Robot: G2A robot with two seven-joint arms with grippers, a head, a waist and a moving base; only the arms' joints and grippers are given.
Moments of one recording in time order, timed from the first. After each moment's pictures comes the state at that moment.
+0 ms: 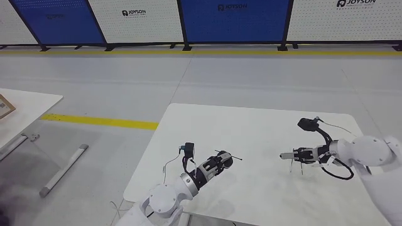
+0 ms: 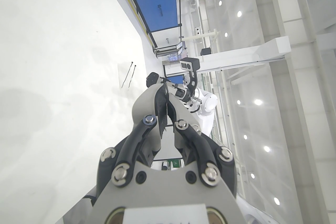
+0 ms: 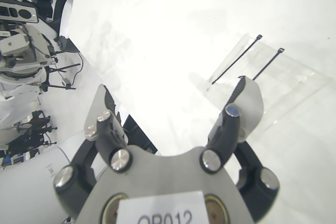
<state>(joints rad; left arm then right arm) 1.59 -1.12 -1.14 -1.83 -0.29 -0.05 -0.23 -0.84 -1.00 1.05 -1.28 -0.26 -0.15 1.29</state>
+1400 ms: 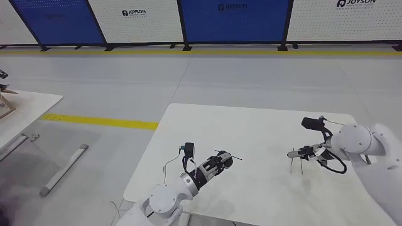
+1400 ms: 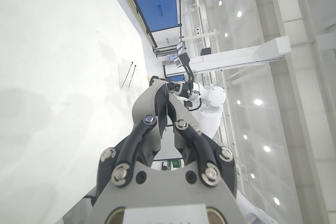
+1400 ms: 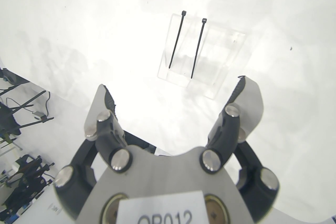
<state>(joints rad) 1.59 -1.12 -1.14 -1.83 -0.29 -0.05 -0.23 -0.73 -1.01 0.93 -1.27 -0.49 0.18 1.39</state>
